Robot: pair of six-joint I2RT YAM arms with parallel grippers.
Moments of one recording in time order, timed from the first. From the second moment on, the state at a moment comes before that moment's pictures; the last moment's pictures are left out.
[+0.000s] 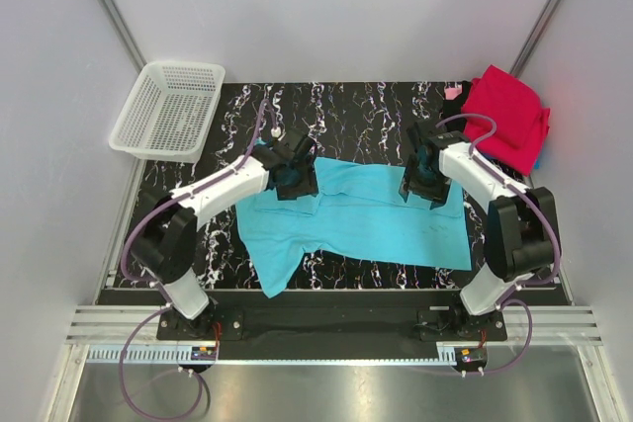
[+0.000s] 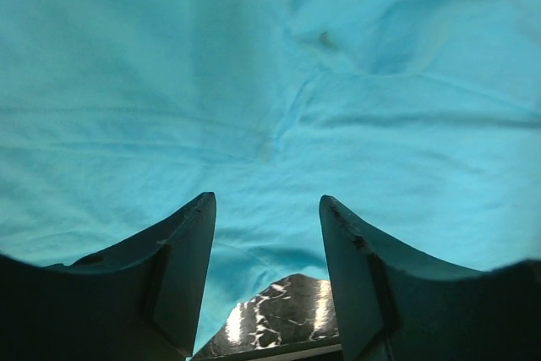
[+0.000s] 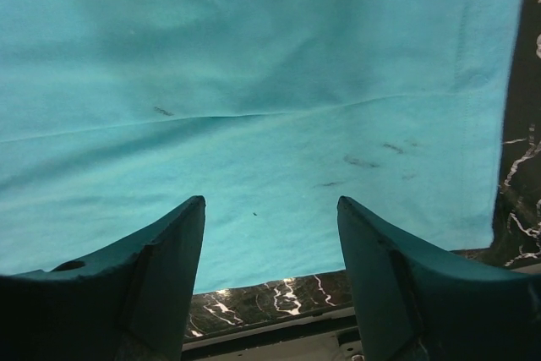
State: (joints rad) left arm -0.65 1.68 1.25 -0.66 -0.10 -0.76; right arm 0.28 1.64 1.21 -0.92 0.18 0.60
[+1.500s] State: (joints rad) left arm -0.42 2.10 1.58 -0.92 0.01 -0.72; right arm 0.30 2.11 1.56 -1.03 0.08 0.50
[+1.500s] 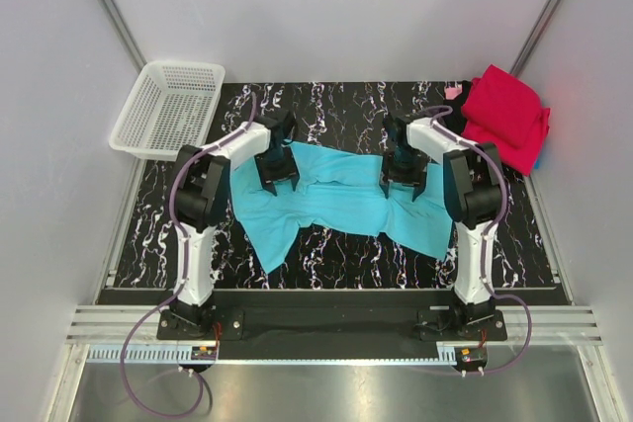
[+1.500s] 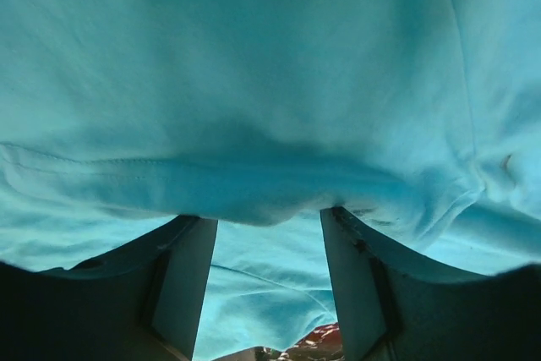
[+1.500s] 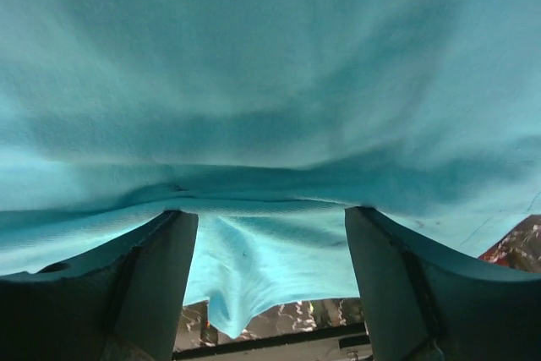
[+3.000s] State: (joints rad) left arm -0.31 1.56 1.07 -0.67 0.15 -0.73; right arm 0.30 1.57 1.10 -0.89 0.15 0.56
